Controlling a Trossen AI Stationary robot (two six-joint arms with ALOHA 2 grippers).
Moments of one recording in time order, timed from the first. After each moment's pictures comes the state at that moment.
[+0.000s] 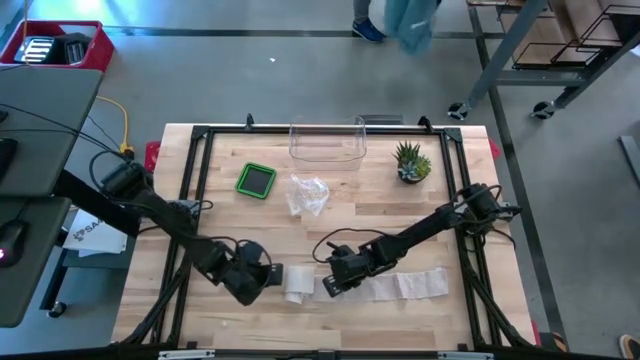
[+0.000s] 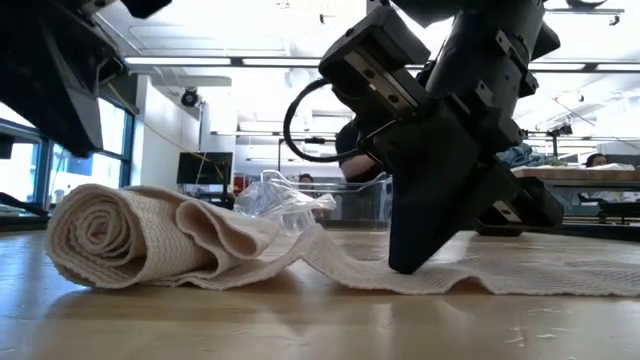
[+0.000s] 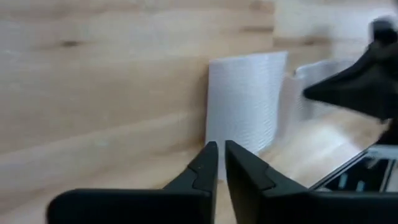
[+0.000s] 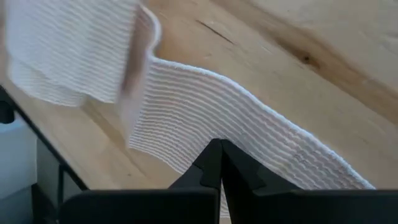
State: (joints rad) left arm -0.68 1.53 0.88 -0.41 -0.37 -2.12; right arm 0.38 1.99 1.17 -0.19 -0.10 1.43
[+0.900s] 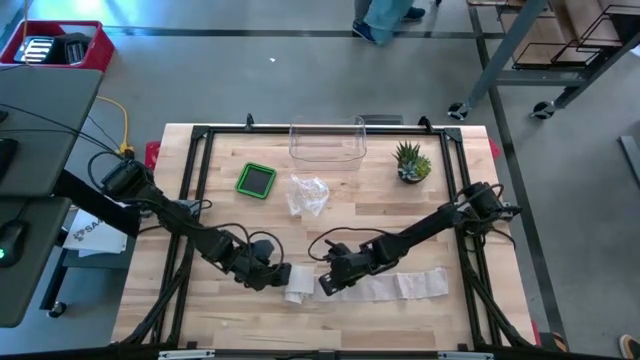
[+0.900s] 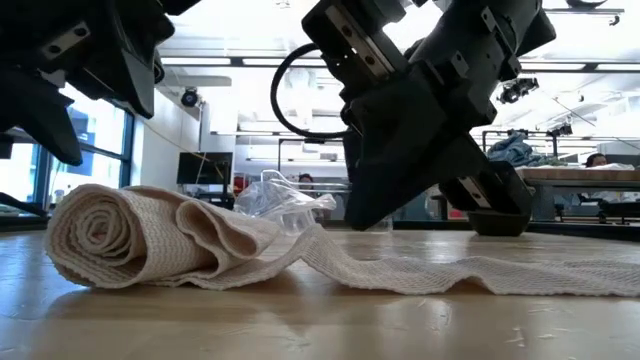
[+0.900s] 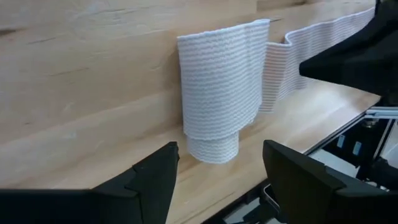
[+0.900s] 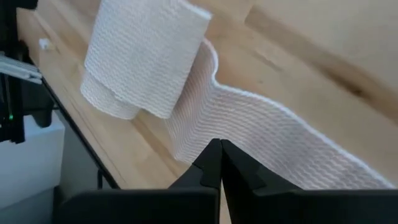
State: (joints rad) left arm -0.57 1.52 0.88 -0.31 -0.15 -1.94; right arm 0.38 1.97 1.17 -0.09 -0.05 1.41
